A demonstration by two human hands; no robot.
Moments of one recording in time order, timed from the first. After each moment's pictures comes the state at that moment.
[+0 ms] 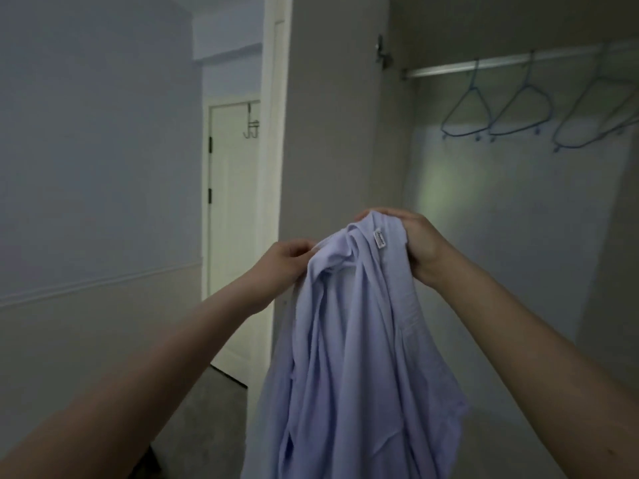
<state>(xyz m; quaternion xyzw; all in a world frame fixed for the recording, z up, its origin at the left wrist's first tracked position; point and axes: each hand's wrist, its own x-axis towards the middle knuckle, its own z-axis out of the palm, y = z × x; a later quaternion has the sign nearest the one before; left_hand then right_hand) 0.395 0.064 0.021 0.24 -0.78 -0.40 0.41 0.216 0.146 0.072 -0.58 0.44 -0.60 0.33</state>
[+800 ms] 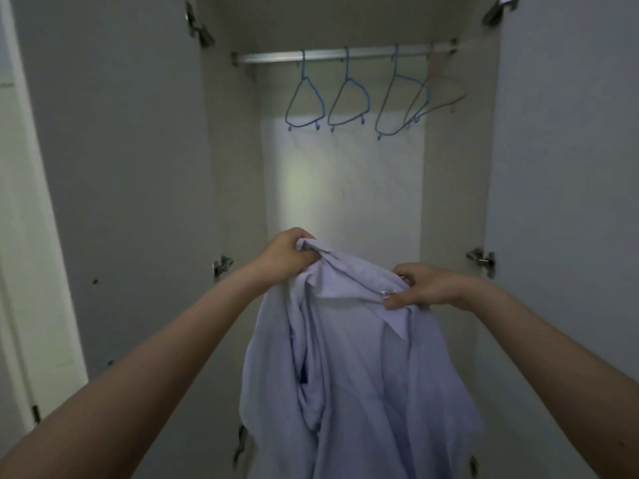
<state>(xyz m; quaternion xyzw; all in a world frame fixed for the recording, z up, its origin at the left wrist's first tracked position) 0.166 0.059 0.042 0.09 -0.88 -0.32 0.33 0.008 0.257 0.012 -0.45 0.83 -0.31 0.12</state>
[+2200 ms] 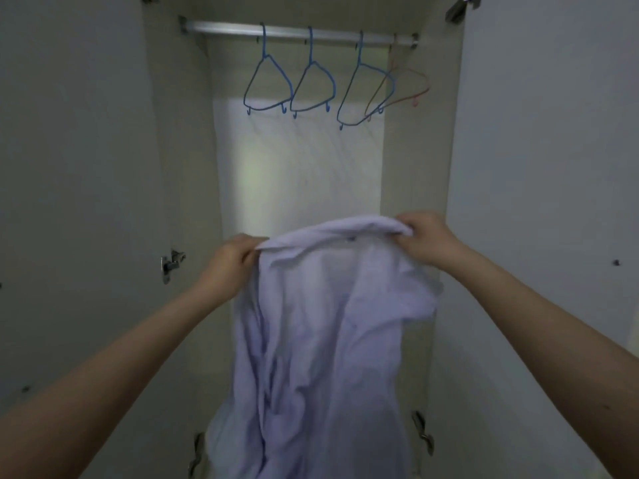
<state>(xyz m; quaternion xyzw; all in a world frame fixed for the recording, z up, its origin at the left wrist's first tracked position) 0.142 -0.009 -0.007 0.00 -0.90 -0.19 0.40 -0.008 0.262 0.044 -0.39 0.83 -0.31 -0.24</state>
